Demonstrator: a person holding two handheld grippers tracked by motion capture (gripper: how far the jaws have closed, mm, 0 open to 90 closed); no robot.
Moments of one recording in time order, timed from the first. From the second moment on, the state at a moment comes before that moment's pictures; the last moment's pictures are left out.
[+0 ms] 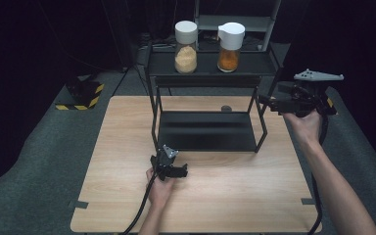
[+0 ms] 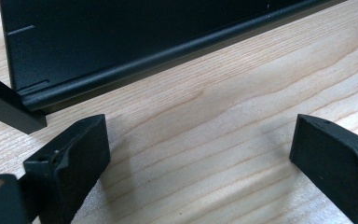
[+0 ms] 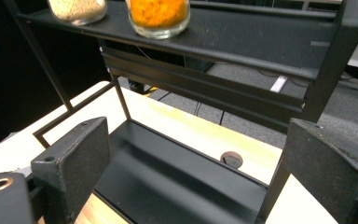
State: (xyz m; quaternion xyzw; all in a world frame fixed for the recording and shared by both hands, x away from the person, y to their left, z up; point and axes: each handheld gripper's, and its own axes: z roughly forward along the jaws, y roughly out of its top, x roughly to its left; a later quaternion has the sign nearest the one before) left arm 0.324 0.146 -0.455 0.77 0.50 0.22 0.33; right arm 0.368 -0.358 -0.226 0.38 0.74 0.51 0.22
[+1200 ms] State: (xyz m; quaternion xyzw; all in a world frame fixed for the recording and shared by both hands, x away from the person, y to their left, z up) left arm 0.324 0.146 -0.455 0.77 0.50 0.22 0.33; right arm 0.357 -0.369 -0.288 0.41 0.73 0.51 0.20
